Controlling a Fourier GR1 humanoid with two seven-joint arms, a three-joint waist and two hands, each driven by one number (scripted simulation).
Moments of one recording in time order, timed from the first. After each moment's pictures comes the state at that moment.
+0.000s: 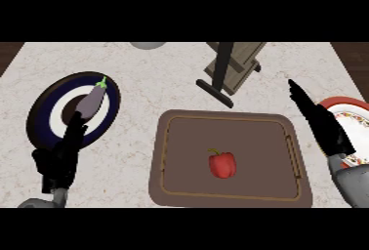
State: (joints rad) left arm -0.04 0.43 -0.28 -1.36 0.37 0.39 -0.11; right arm -0.25 -0.54 0.27 -1.44 -0.12 -0.11 0.14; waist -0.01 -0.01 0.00
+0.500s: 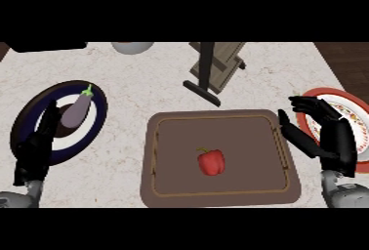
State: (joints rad) left arm -0.07 0.56 -0.25 -1.38 0.27 0.42 -0.09; right arm -0.11 -0.37 0.17 -1.63 0.00 -0.52 0.13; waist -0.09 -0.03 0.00
